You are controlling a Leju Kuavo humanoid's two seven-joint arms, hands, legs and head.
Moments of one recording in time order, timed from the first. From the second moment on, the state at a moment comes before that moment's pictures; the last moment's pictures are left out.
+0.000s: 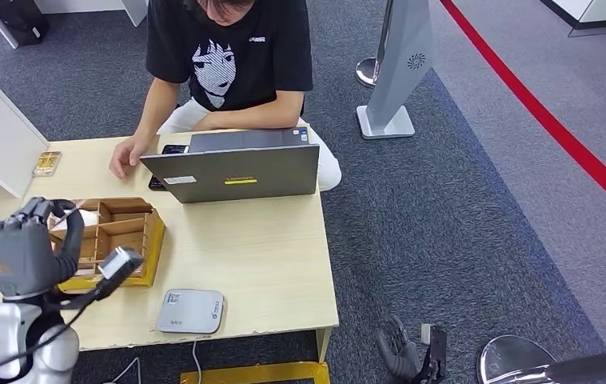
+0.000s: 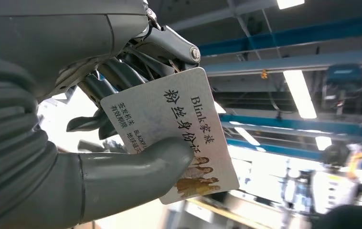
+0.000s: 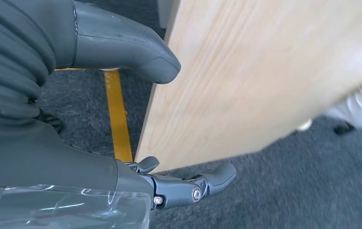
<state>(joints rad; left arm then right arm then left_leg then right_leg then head) -0.11 0.04 -0.01 -1.64 -1.23 0.49 -0.34 -0.15 0.11 -0.53 -0.28 0.11 0.22 -0.58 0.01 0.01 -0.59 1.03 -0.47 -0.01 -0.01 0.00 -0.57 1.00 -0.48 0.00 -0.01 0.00</state>
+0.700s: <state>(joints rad) 0.23 -0.04 -0.32 -1.85 -1.29 0.58 -0.32 -0.11 0.11 -0.68 -0.31 0.15 0.23 -0.61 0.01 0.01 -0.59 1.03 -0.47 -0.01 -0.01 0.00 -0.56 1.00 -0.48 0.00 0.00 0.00</state>
